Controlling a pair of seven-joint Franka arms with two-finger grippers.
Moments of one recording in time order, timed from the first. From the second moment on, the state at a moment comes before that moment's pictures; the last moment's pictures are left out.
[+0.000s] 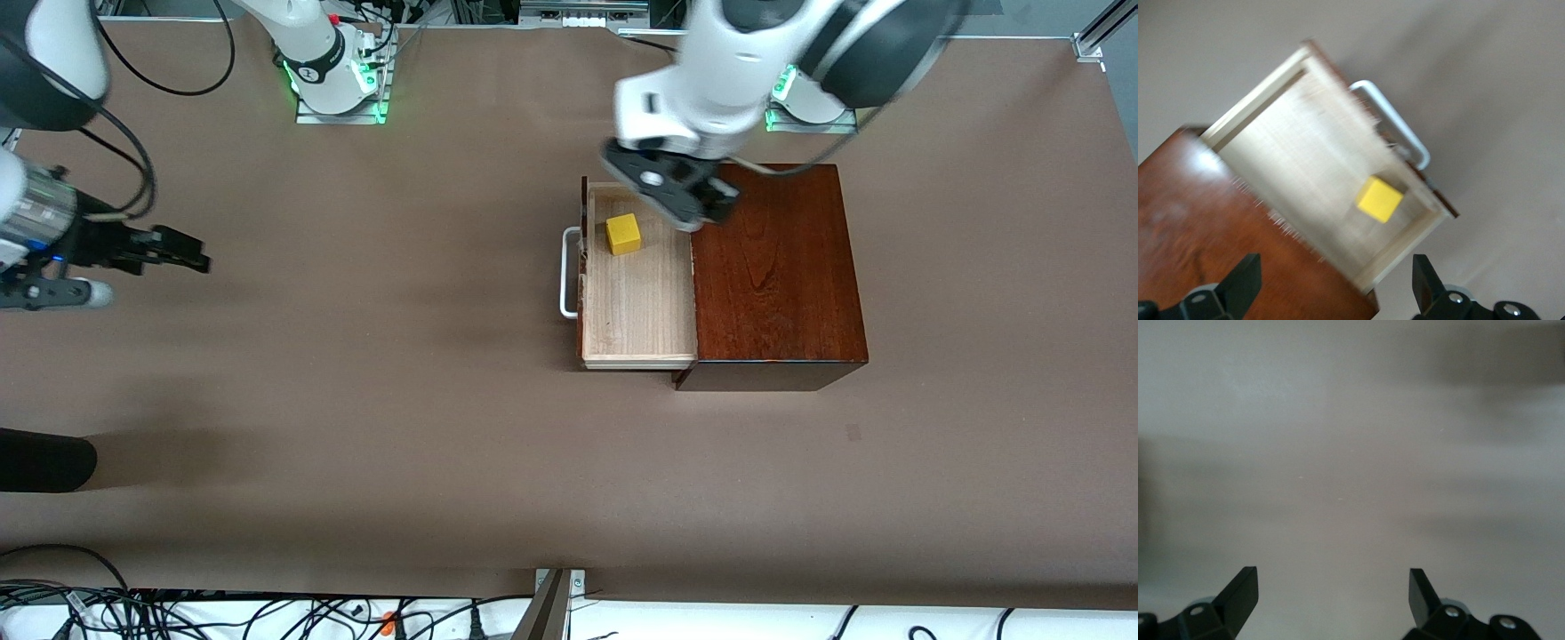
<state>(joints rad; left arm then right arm) -0.38 0.29 -0.36 -1.41 -0.01 1.65 0.09 0.11 0.13 -0.15 -1.61 0.09 1.67 -0.13</state>
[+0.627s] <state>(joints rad) -0.55 0.48 -0.36 -1.39 0.06 1.79 0.59 0.00 0.05 -0.03 -1.64 0.05 1.62 -0.17</state>
